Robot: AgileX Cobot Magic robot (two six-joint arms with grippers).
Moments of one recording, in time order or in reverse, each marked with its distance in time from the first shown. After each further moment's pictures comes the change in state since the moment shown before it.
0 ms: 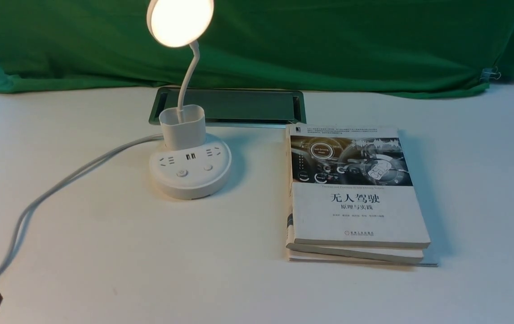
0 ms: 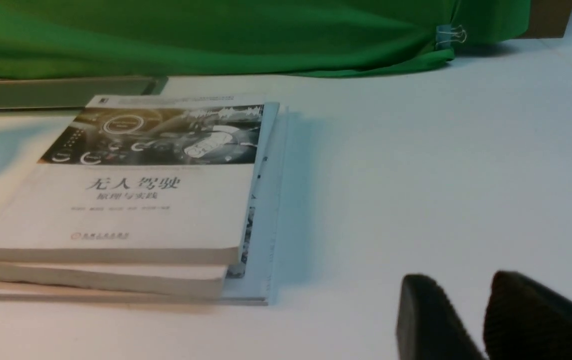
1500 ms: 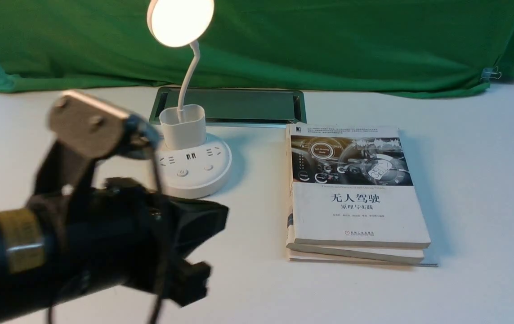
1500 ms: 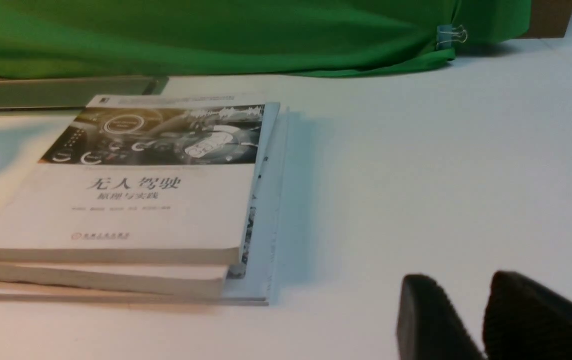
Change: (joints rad) right arm 0.000 0.000 0.000 0.000 0.000 0.000; left arm -0.684 0.850 -0.641 -0.213 -0.016 0.061
